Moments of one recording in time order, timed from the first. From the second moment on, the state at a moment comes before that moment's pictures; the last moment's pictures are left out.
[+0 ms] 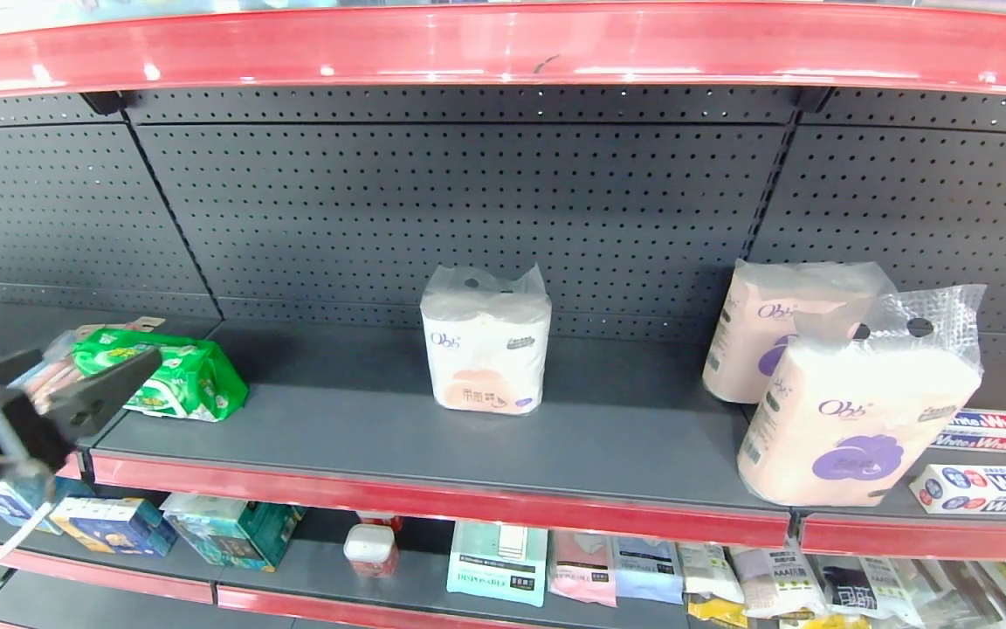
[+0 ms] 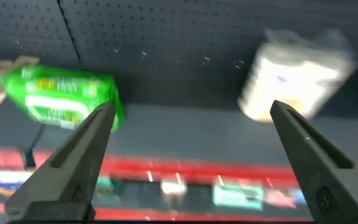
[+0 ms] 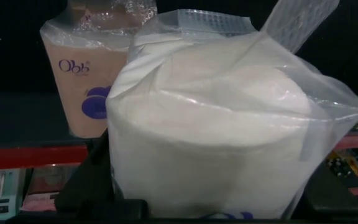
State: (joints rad) left arm -0.07 1.07 -0.44 -0.51 0.00 -0.07; right arm -0.30 0.32 -0.28 -0.05 -0.03 -0.20
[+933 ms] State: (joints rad) left arm -0.01 2.00 -0.94 -0.74 -0.88 0.10; right arm -0.30 0.38 -0.28 -0.05 -0.02 -0.23
